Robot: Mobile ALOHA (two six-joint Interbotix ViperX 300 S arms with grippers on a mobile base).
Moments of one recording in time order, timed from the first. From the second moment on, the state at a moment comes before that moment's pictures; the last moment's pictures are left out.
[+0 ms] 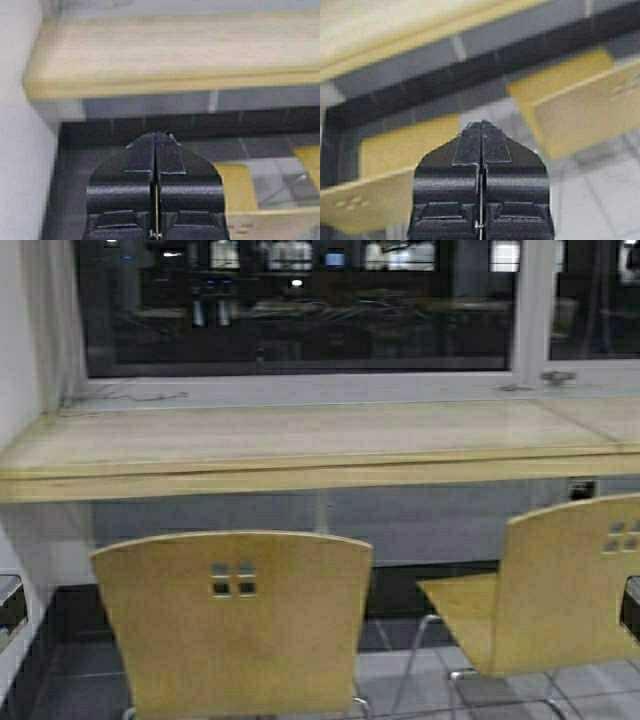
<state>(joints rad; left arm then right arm) -0.01 -0.93 1.16 -0.03 -0.10 -0.04 0.02 -0.77 1.15 0.07 -0.04 0.17</state>
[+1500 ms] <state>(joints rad) -0.46 -0.25 1.20 -0.69 -0.02 -0.41 0.42 -0.06 1.02 0.30 -0.02 0.38</state>
